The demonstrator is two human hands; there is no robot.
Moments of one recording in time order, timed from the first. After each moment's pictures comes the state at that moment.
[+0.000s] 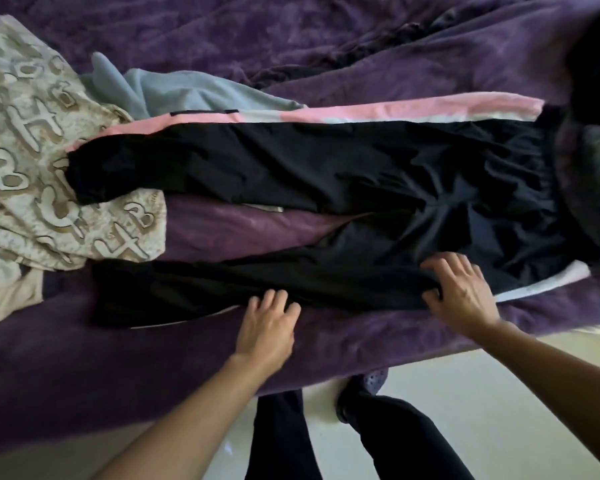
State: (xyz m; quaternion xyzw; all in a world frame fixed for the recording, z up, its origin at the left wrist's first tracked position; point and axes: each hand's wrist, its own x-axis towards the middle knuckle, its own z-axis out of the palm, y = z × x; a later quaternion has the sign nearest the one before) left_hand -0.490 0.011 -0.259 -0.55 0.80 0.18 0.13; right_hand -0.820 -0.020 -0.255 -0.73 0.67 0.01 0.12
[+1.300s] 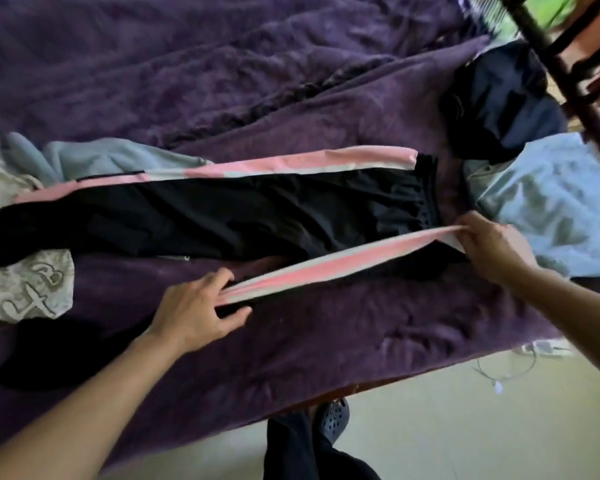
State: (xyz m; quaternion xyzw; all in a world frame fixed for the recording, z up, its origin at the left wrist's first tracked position) left_hand -0.589 -0.087 -0.182 -0.58 0.80 0.15 0.00; right_hand -1.056 -0.120 -0.188 -0.65 0.75 -0.02 0.11
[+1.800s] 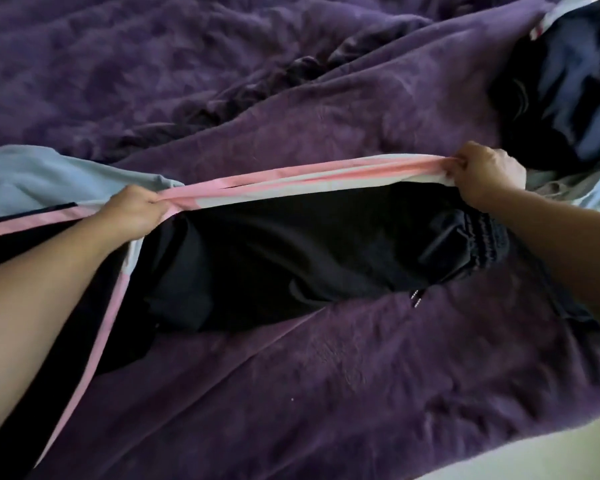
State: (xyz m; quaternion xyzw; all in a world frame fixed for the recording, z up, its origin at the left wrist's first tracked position) left_hand -0.535 -0.366 -0.287 -0.74 0.58 0.34 0.04; right_hand -1.037 -0.330 -0.271 -0.56 0.83 0.04 0.08
